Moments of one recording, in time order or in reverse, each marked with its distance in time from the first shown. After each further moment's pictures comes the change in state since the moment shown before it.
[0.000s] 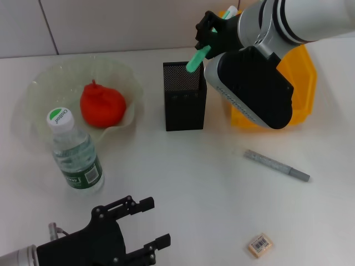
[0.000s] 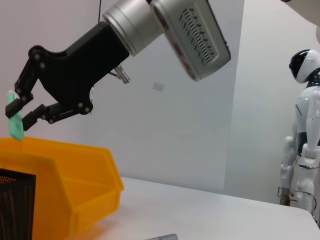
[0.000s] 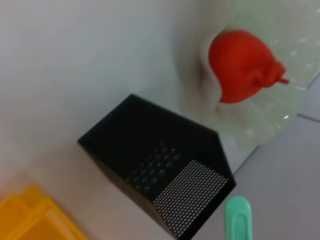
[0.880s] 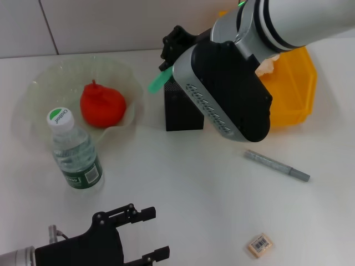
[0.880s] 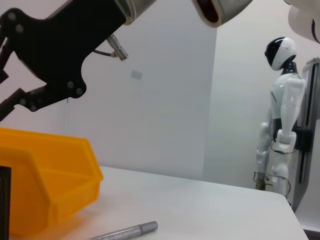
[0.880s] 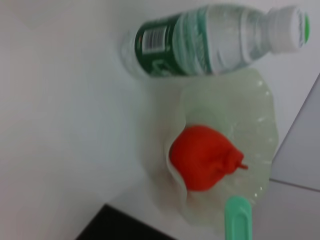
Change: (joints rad) left arm -0.026 0.027 0.054 0.001 0.009 0.009 -0.016; right arm 0.024 0.003 -0.020 -0.088 0.174 -0.113 0.164
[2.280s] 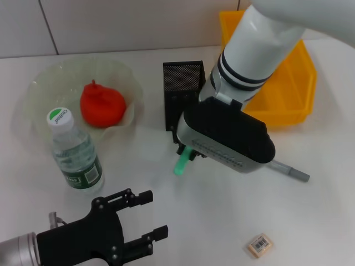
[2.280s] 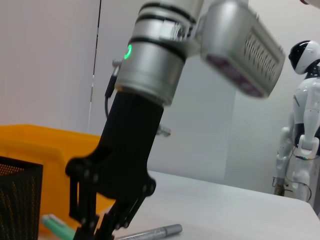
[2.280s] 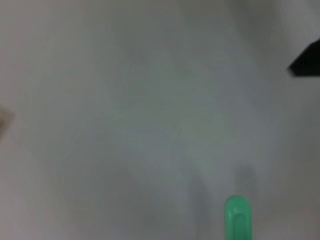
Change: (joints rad) left arm -0.023 -0.003 0.014 0.001 -0.066 -0.046 -0.045; right arm 0.279 0.005 0.002 0.602 0.174 -0.112 -0.294
